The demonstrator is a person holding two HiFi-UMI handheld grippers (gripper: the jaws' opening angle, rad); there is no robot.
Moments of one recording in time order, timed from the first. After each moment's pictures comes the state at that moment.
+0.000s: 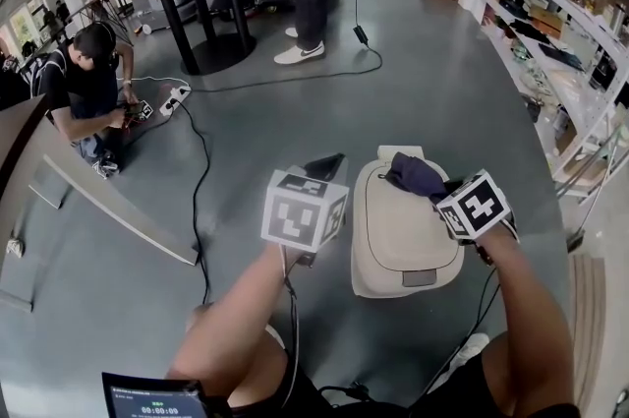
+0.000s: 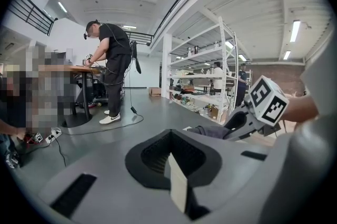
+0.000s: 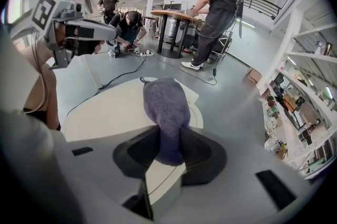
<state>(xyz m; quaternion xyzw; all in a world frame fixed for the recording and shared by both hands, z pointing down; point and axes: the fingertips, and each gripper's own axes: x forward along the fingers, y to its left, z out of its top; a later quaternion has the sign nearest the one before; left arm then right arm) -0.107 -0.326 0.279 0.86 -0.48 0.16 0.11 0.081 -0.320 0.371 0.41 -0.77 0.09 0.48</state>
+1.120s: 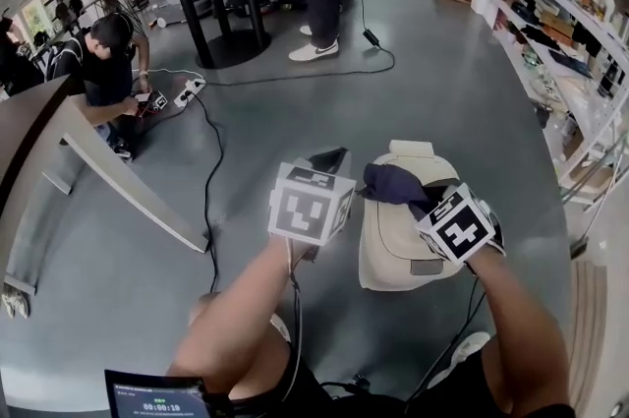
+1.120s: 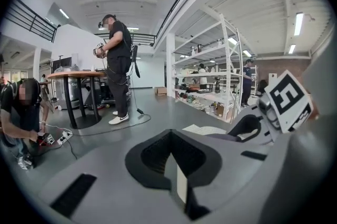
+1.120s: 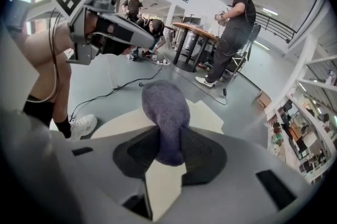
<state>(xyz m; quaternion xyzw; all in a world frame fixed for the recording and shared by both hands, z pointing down) -0.122 -0.301 0.264 0.84 -0.51 0.18 0.10 0.009 -0.271 0.348 0.35 -0.81 0.00 0.47</state>
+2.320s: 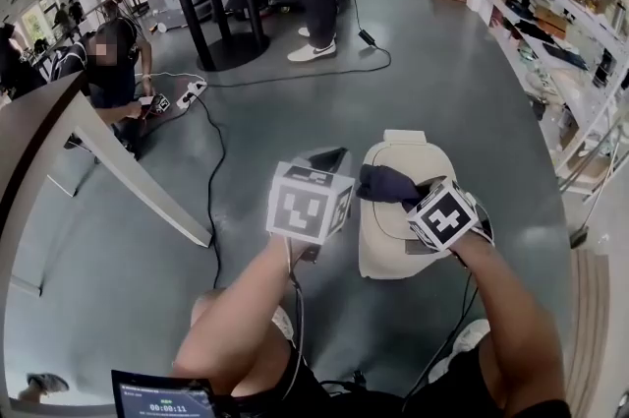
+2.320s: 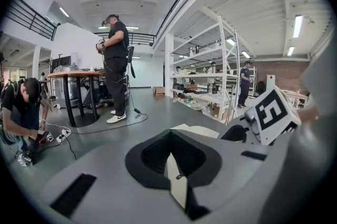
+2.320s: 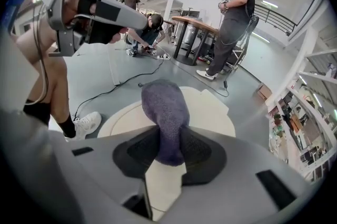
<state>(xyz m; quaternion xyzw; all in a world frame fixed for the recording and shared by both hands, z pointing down) -0.112 -0.255 0.247 0.84 -0.50 0.18 0.10 0.009 -0.241 0.361 0.35 -0.80 0.03 0.48</state>
